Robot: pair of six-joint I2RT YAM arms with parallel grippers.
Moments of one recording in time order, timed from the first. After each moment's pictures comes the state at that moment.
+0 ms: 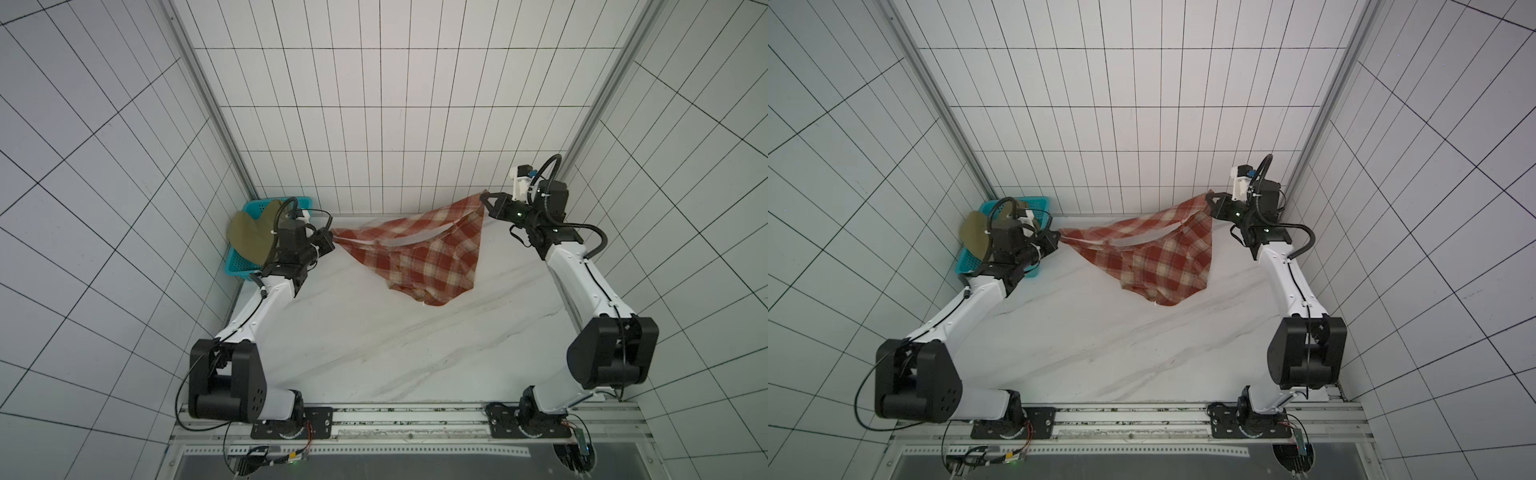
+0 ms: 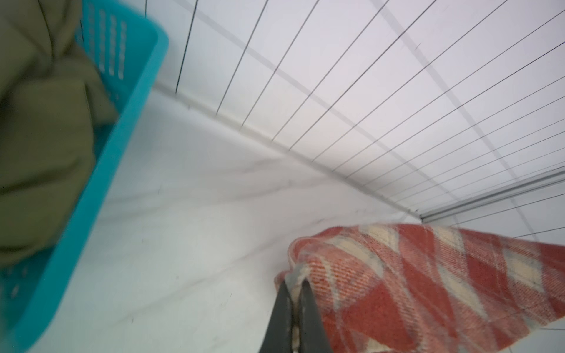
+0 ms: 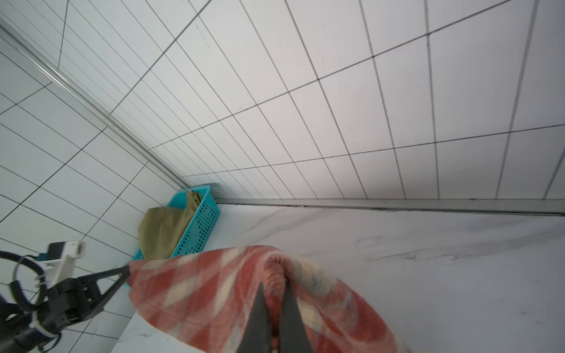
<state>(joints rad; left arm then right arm) -0.05 1.37 1.08 -0.04 0.25 -0.60 0.00 1.56 1.47 -0.12 -0.56 0.40</state>
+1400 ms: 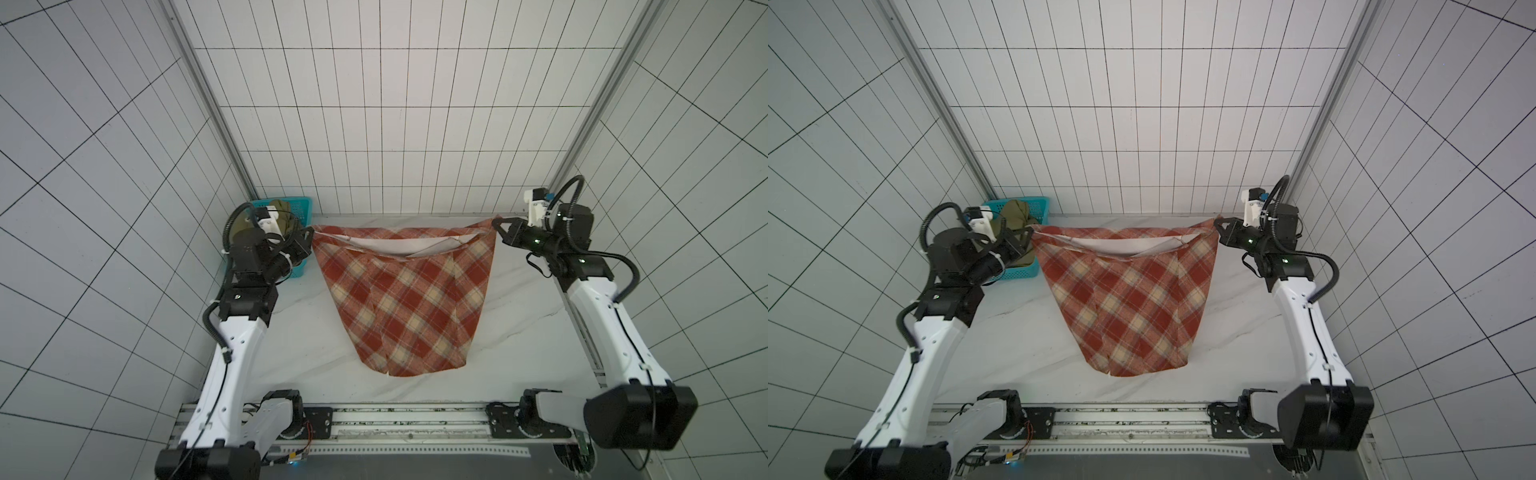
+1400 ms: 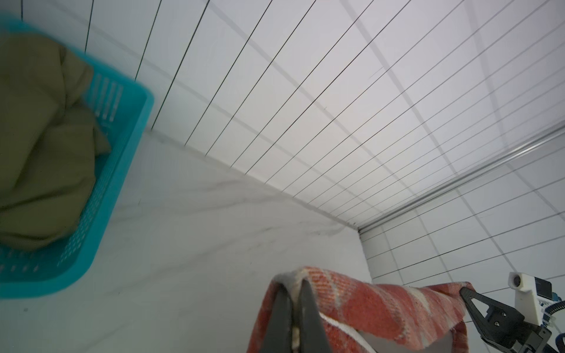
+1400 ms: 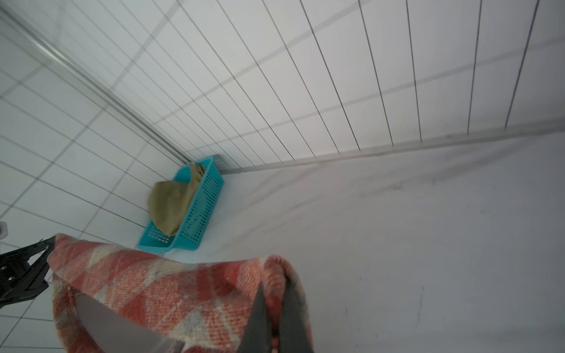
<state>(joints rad) 0.02 1.10 1.01 -0.24 0.40 -0.69 -0.02 1.35 1.21 -0.30 -0.56 0.39</state>
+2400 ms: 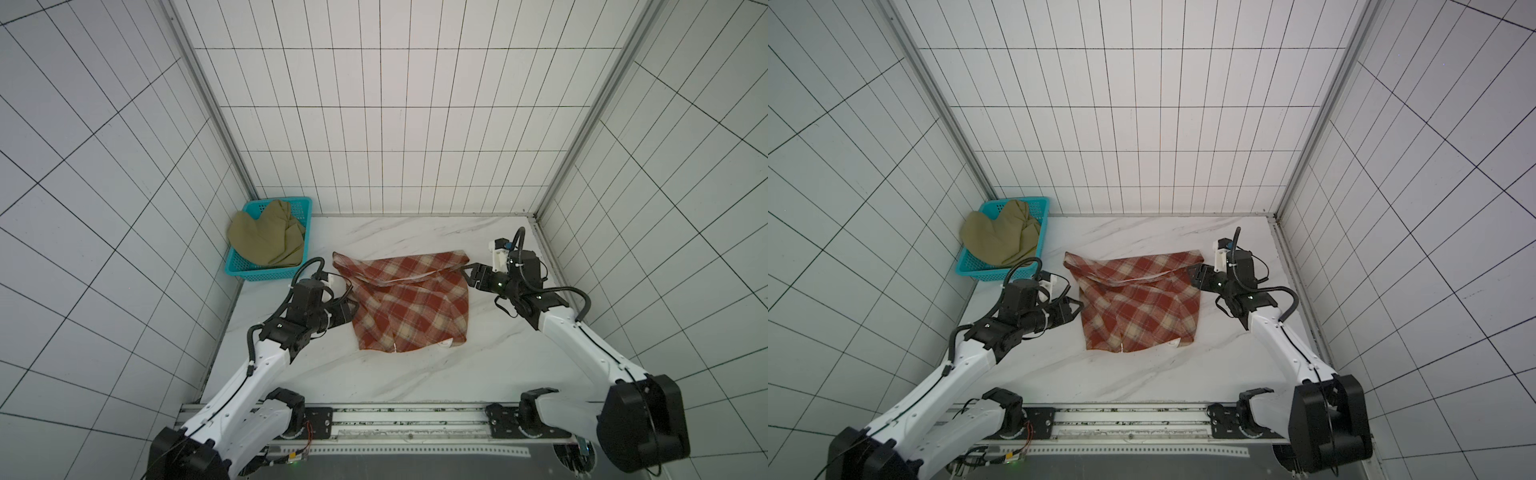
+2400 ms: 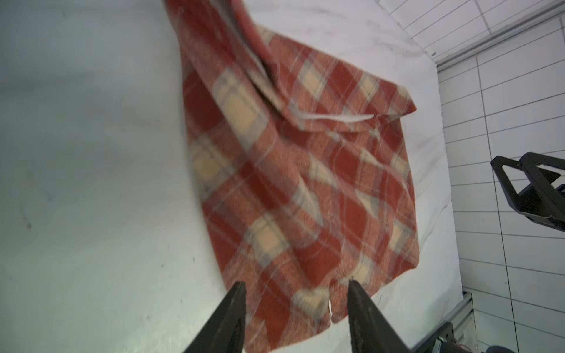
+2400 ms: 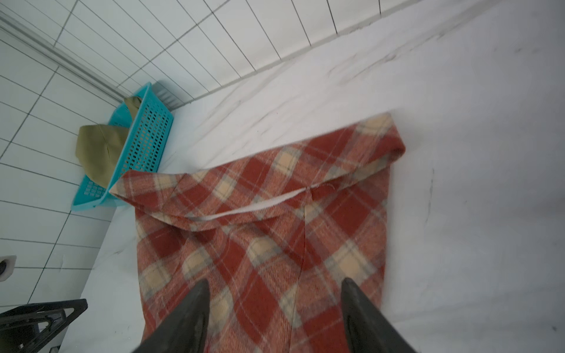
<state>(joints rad) -0.35 0.88 0.58 -0.46 0.31 -0.67 0.24 1.15 0.72 -0.13 -0.29 0.45</state>
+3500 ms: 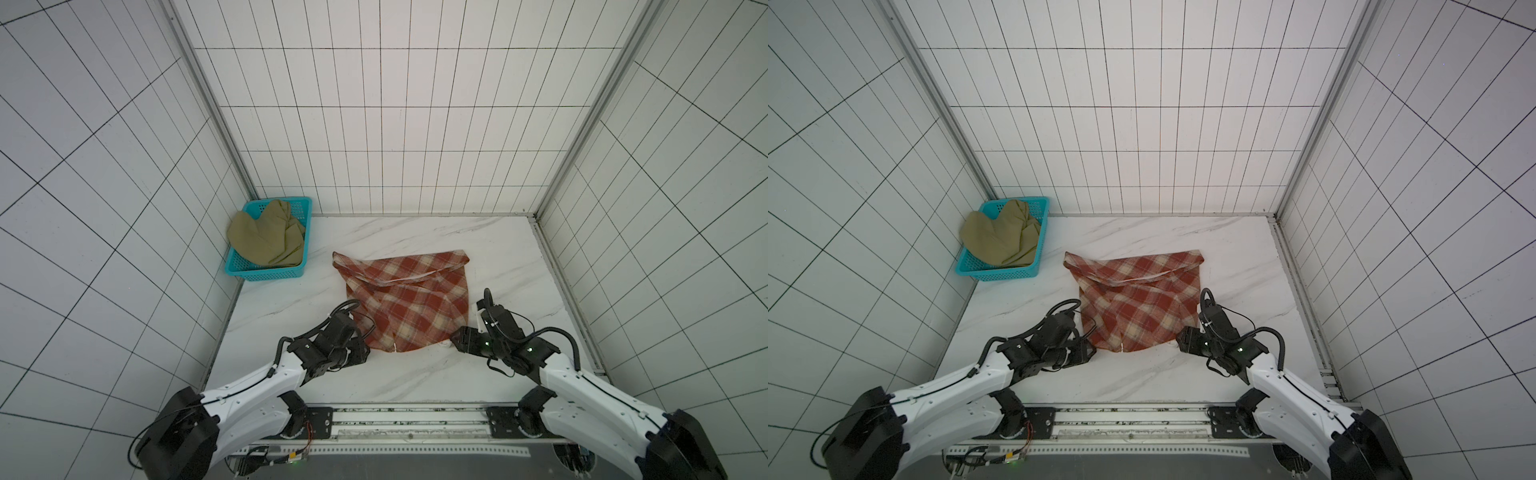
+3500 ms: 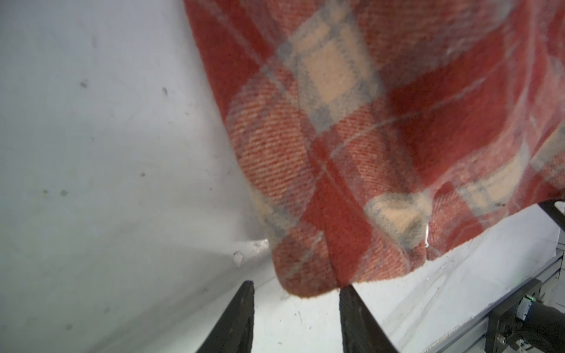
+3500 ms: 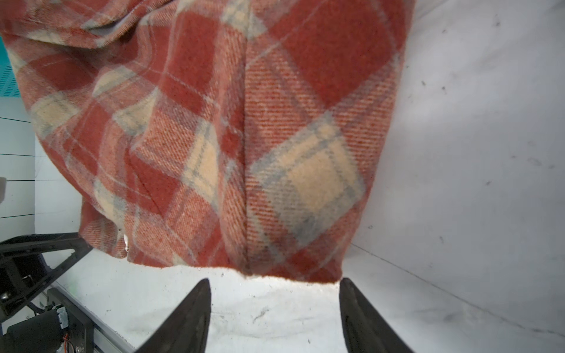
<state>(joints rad) -0.69 1.01 0.38 -0.35 0.12 -0.87 0.59 0.91 0.38 -0.36 -0.13 0.72</state>
